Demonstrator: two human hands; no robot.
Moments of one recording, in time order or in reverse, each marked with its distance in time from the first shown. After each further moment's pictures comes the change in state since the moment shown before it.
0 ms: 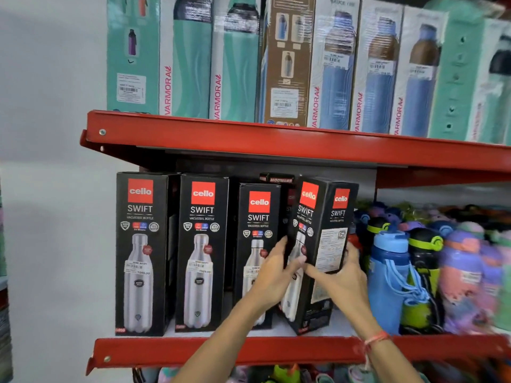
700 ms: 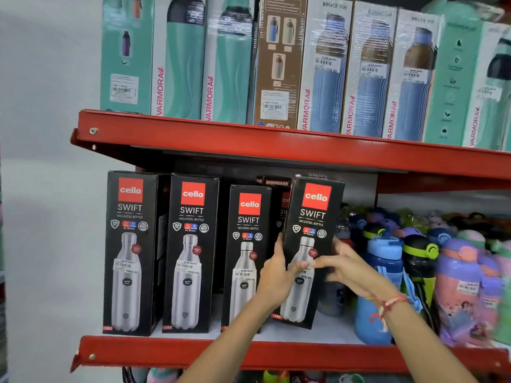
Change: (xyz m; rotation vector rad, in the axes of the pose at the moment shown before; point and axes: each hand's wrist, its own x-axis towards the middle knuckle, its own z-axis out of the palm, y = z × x) left_hand 0.013 0.010 0.031 0.032 0.113 -0.045; right_hand 0.070 0.003 -0.035 0.445 -0.762 0.135
